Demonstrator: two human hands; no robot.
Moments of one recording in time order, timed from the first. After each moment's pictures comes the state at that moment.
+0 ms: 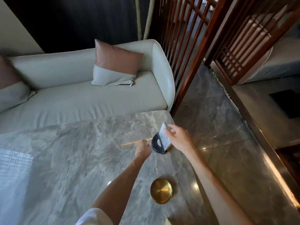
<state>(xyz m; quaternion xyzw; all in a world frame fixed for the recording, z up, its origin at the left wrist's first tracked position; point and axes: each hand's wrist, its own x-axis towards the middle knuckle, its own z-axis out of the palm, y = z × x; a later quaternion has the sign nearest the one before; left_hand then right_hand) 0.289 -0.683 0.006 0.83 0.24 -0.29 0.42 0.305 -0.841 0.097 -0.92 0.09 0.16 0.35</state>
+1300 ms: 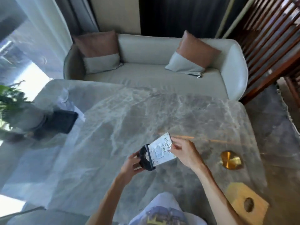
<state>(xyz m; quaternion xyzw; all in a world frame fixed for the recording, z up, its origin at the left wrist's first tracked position) -0.112 -0.330 0.041 0.43 0.43 -0.15 0.78 0.009 -0.536 0.146 -0.84 -0.16 0.30 0.43</state>
